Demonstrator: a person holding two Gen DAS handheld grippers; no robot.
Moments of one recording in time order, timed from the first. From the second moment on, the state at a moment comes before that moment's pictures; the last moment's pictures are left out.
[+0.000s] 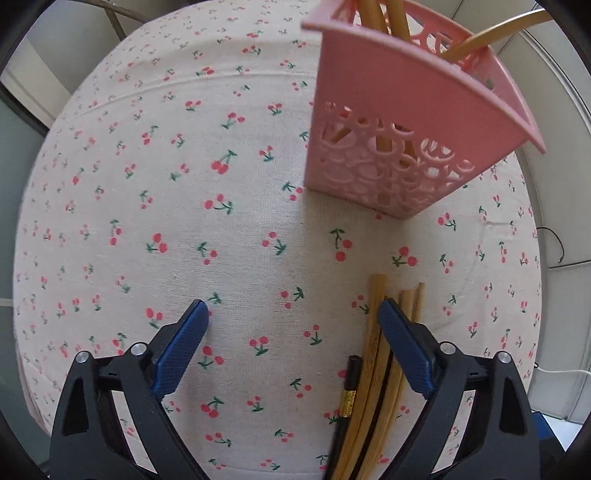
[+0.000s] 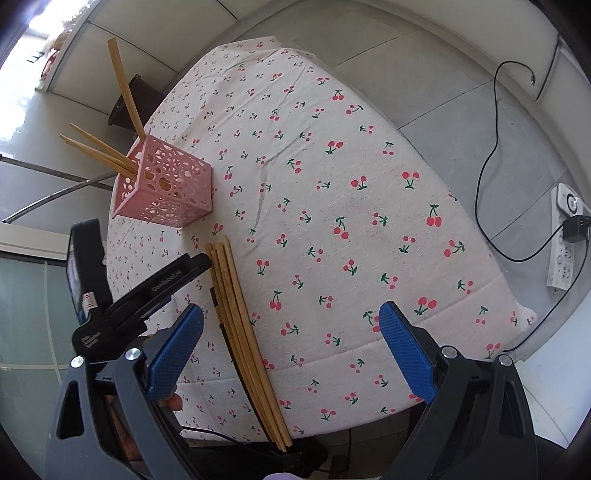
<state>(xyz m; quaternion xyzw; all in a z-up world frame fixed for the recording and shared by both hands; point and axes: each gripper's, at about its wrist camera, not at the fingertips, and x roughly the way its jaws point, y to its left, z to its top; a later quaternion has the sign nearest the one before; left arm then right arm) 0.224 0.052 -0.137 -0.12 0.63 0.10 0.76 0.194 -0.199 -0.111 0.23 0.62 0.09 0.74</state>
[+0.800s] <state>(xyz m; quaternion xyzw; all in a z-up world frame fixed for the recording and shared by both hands) 0.211 0.037 -0.094 -0.13 0.55 -0.01 0.83 0.211 -0.181 -0.129 0.24 0.63 0.09 0.74</state>
